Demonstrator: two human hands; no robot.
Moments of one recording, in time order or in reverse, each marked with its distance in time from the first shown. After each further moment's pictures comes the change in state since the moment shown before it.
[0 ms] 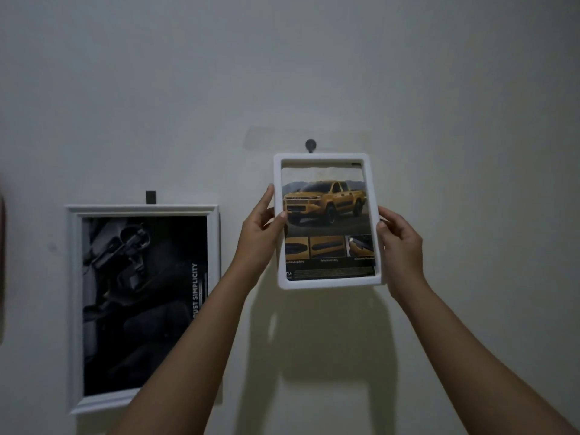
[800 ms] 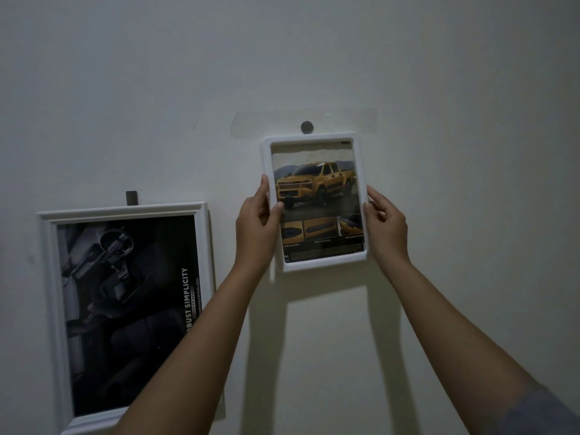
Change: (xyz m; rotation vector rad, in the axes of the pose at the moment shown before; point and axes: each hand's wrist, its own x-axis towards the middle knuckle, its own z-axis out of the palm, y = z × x) left_hand 0.038 -0.044 0.004 0.359 0.164 0.204; right_hand 0.053 0.055 0.026 -0.137 -0.050 -0.121
